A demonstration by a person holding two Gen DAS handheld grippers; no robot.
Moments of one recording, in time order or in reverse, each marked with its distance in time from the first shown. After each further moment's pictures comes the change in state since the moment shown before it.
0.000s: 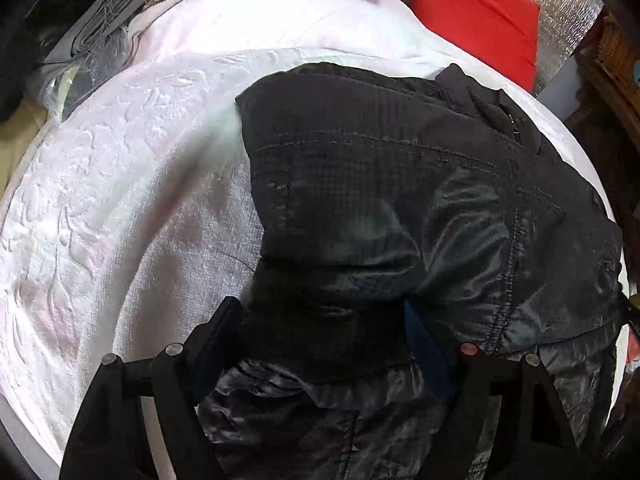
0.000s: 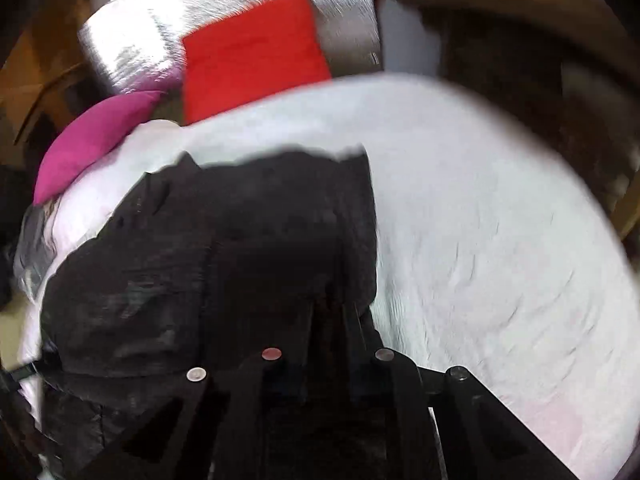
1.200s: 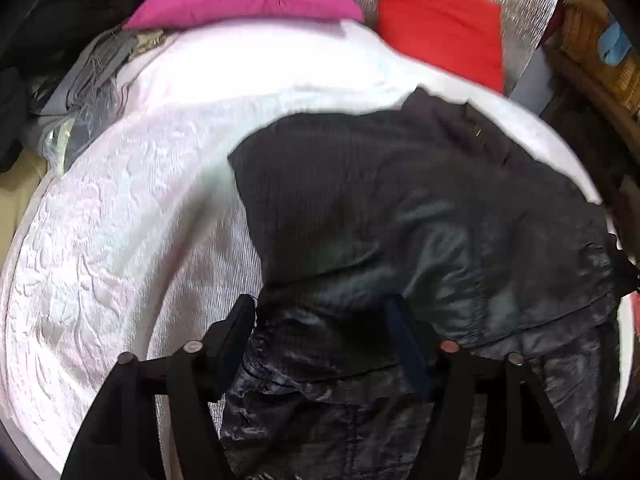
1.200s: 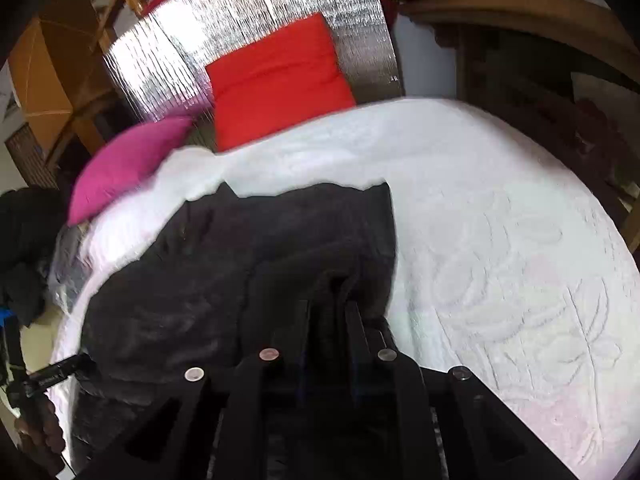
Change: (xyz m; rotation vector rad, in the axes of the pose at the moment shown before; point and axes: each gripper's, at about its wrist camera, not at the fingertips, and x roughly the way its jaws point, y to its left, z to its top) left arm -0.022 0.004 -0.007 0.124 -0.081 0.012; right arm -0.033 0.007 0.003 -0.022 -0.057 0.078
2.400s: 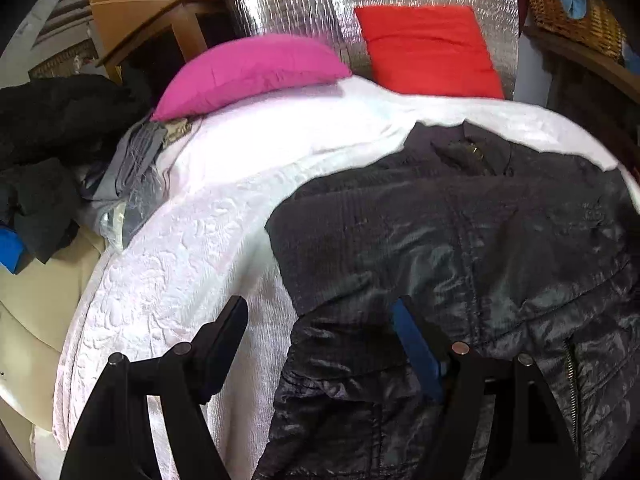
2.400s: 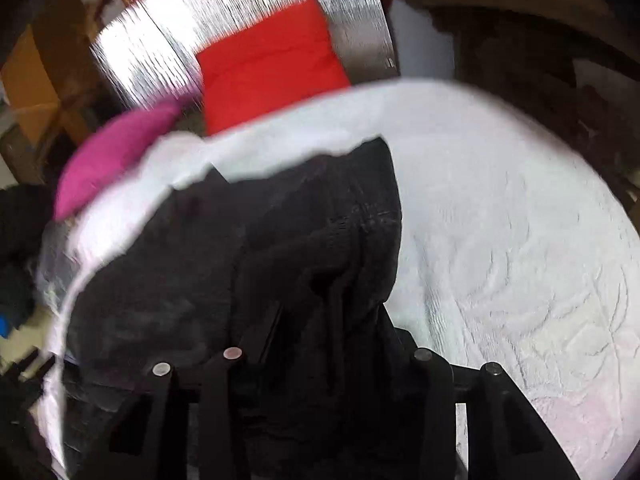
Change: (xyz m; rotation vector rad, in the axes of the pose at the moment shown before) left arm -0.053 -0.034 -0.013 0.169 -0.255 0.209; right arm 0.045 0.018 -0.003 0.024 0.049 -0.030
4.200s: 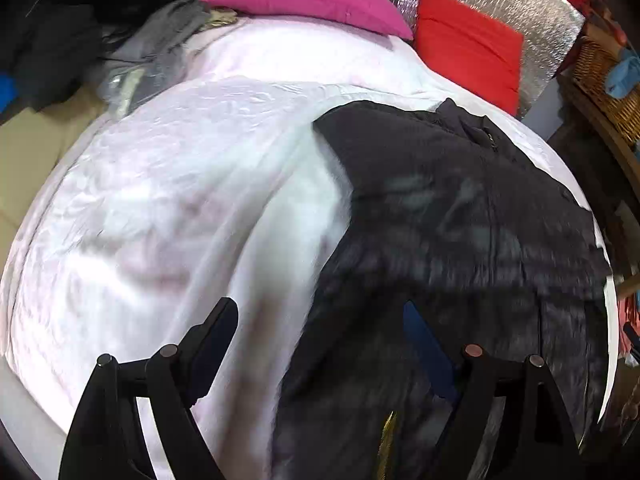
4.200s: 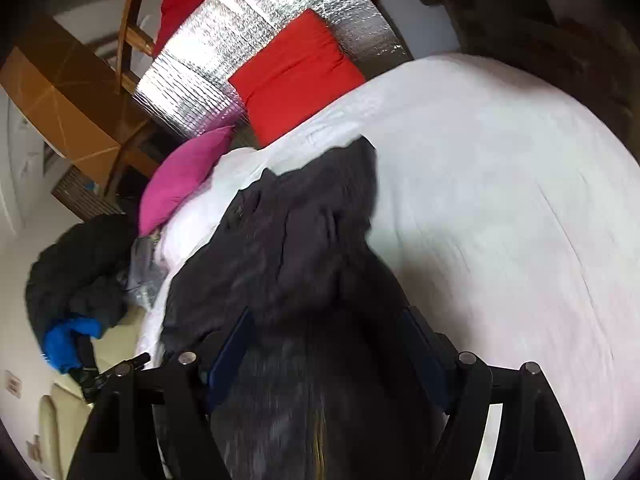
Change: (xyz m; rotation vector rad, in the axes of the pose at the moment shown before) left arm -0.016 0.087 -0.074 -0.304 0.210 -0.206; right arm -0.142 -0.113 -0.072 0.146 0.000 0.357
